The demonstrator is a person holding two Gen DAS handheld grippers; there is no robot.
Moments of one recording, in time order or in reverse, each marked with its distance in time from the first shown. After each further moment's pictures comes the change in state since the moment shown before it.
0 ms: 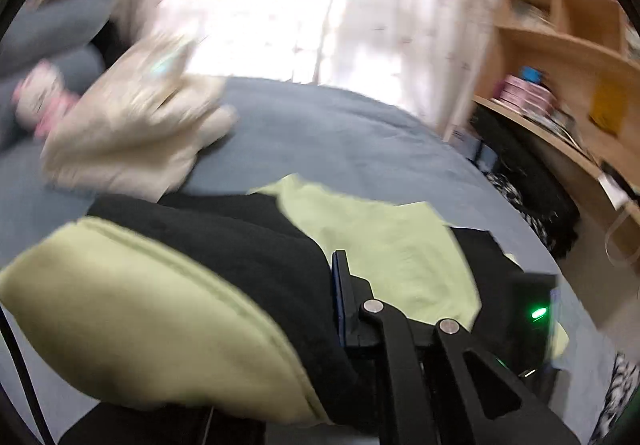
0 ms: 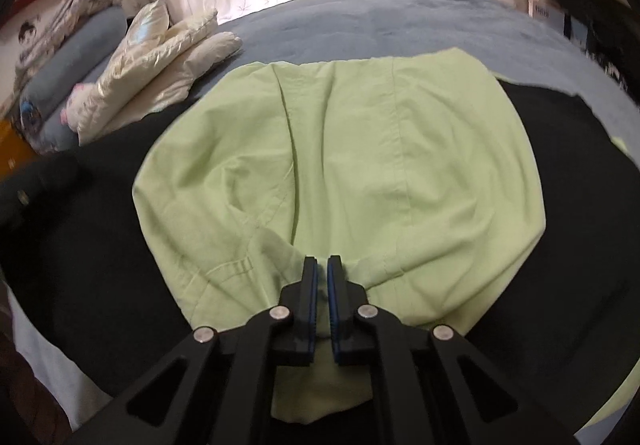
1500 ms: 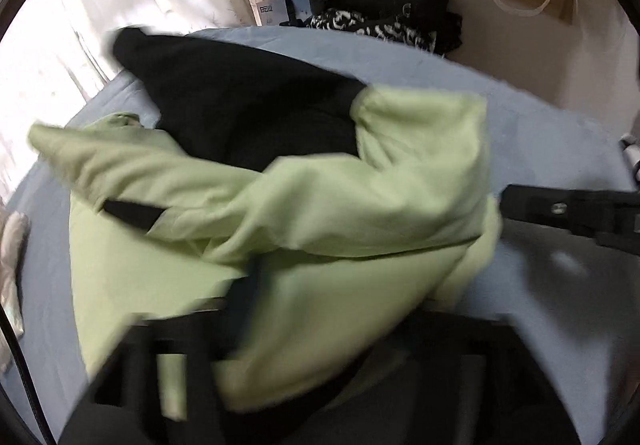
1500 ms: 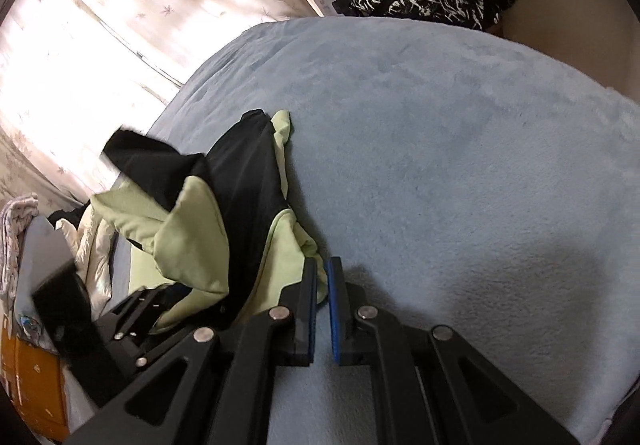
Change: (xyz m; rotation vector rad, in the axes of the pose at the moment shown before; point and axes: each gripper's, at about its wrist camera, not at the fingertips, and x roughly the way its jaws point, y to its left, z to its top) left arm 0.070 -0.259 -0.101 0.653 0.345 -0.250; right arm -0.179 -0.235 -0.078 0.591 -0.198 -0.153
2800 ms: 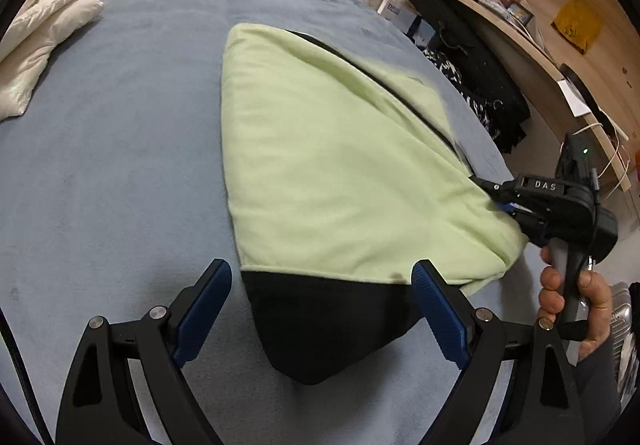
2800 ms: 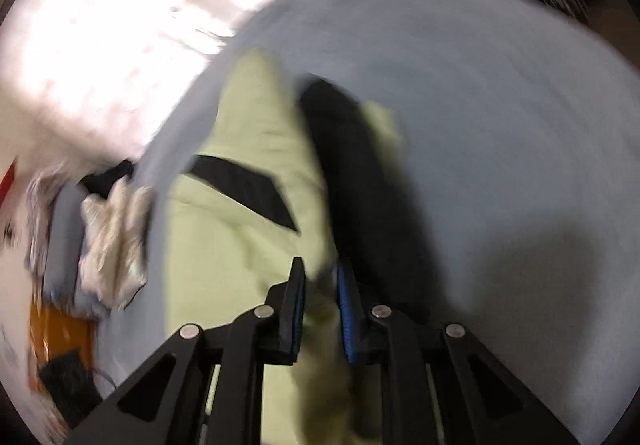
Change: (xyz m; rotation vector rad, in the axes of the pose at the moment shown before) left arm -0.038 0.149 -0.067 -0.619 0.056 -0.133; right arm 0.089 0.031 0.071 -0.015 0.238 0.157
